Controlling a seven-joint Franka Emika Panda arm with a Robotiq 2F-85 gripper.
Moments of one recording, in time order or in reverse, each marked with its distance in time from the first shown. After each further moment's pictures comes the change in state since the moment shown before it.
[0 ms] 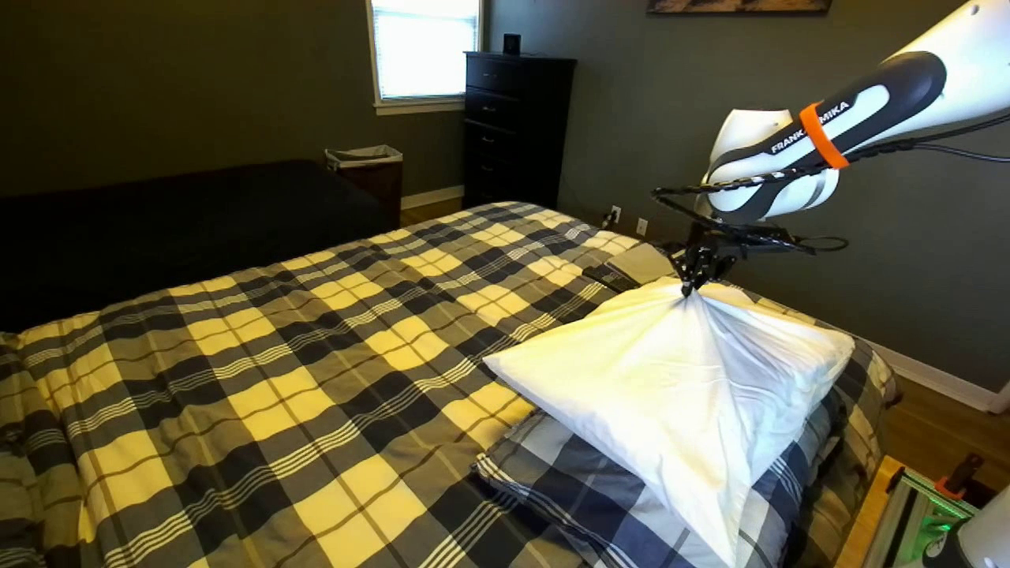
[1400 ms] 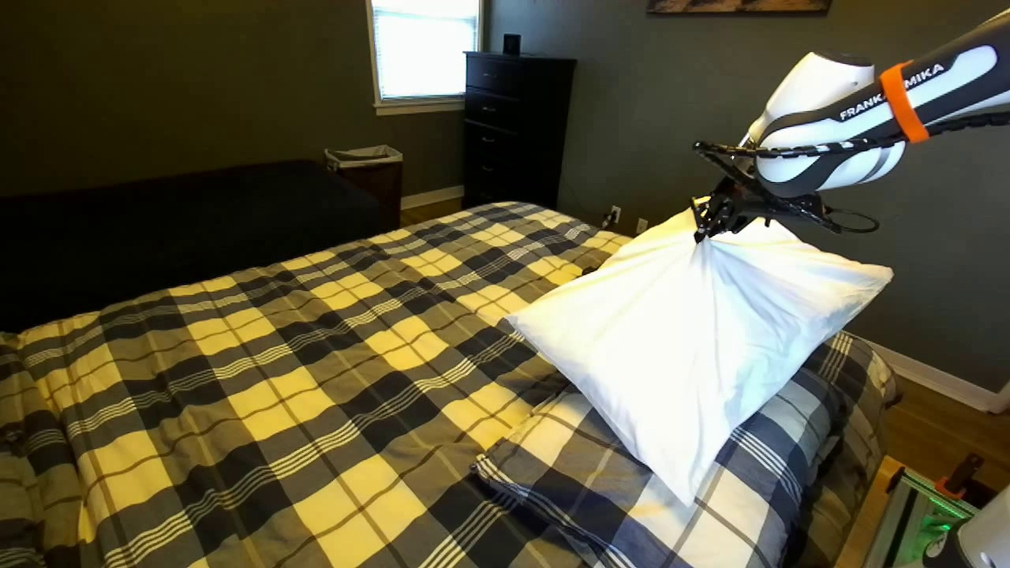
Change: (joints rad) arm -0.086 -0.202 0.028 -0.081 -0.047 0.196 0.067
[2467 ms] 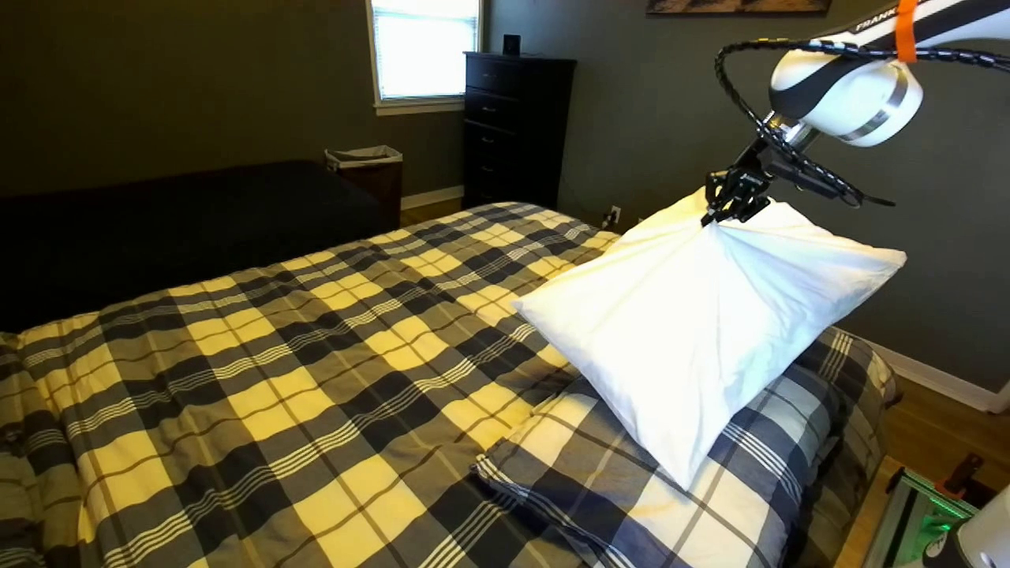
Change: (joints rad) arm 0.005 0.028 -0.095 0.177 0.457 -0.310 -0.328
